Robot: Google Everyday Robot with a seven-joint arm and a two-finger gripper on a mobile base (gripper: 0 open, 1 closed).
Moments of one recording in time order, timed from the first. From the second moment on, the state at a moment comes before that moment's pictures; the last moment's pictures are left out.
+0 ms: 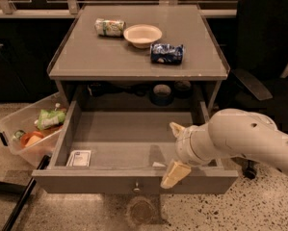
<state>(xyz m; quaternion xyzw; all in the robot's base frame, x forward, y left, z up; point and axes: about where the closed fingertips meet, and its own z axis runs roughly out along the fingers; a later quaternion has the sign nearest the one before) 0.468 -0.090 0.696 -0.61 0.74 0.06 0.29</state>
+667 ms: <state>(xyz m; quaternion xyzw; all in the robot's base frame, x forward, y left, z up) 0.475 -0.094 0.686 -0.60 0.74 0.04 0.31</state>
